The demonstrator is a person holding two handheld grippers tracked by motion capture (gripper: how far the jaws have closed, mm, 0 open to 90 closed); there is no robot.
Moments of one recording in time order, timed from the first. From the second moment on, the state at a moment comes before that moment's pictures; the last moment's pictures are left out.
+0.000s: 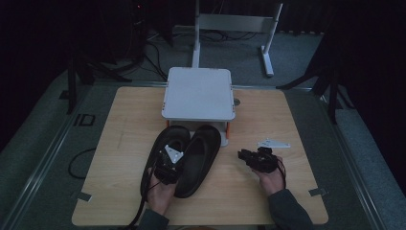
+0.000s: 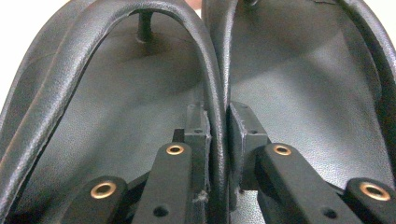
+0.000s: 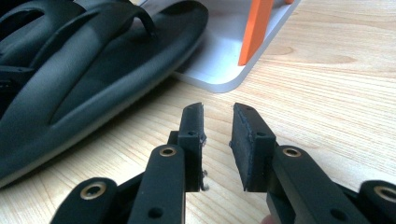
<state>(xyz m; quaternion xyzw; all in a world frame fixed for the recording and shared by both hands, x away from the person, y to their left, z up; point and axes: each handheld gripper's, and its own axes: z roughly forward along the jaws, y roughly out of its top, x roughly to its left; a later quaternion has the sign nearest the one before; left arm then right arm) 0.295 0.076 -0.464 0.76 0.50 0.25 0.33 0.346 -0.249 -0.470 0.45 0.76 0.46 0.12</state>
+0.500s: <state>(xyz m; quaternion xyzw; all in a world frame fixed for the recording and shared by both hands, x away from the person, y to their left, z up) 0.314 0.062 -0.452 0.74 0.52 0.25 0.35 0.346 -0.251 -0.470 0.46 0.75 0.46 0.12</state>
